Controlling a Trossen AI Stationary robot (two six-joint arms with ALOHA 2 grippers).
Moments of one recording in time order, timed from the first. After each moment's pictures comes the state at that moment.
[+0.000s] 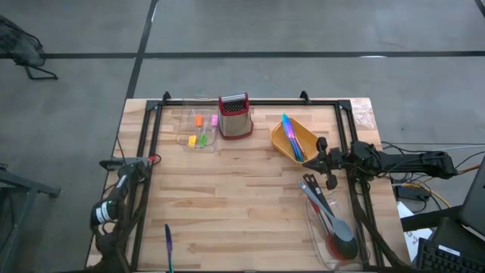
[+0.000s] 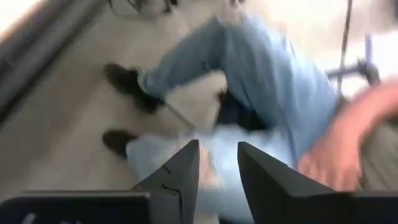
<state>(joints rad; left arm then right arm) -1.25 2.24 1.77 -0.53 -0.60 -1.69 -0.08 0.27 0.01 0.26 -0.18 0.08</state>
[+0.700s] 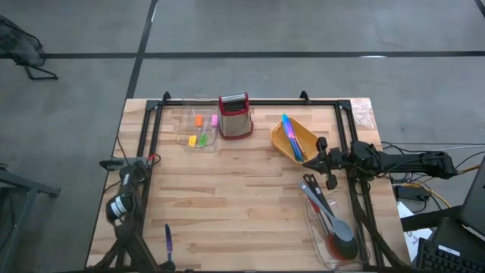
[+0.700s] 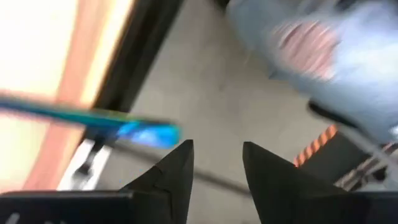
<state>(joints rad) -1.04 2.24 1.93 -1.05 0.20 -1.59 -0.08 0.27 0.01 0.26 -0.18 0.08</state>
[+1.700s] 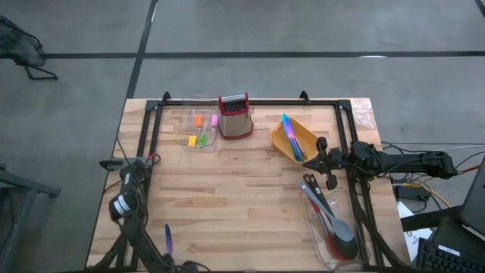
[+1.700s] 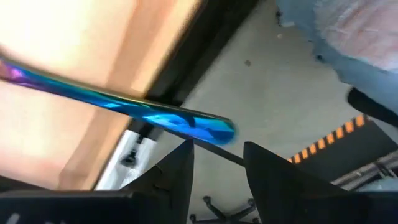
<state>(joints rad) -1.00 2.24 1.85 -1.10 0.36 -1.58 -0.08 0.27 0.01 0.26 -0.18 0.08</state>
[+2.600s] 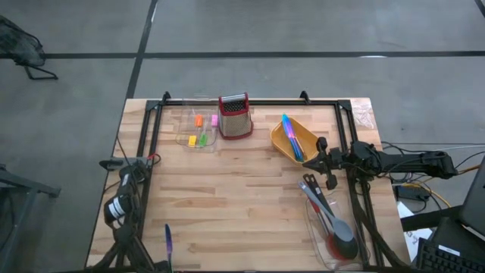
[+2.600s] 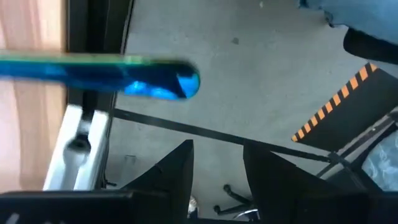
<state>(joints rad) -1.07 2.24 1.83 -0.99 0.39 -1.47 -0.08 0.27 0.01 0.26 -0.18 0.08</state>
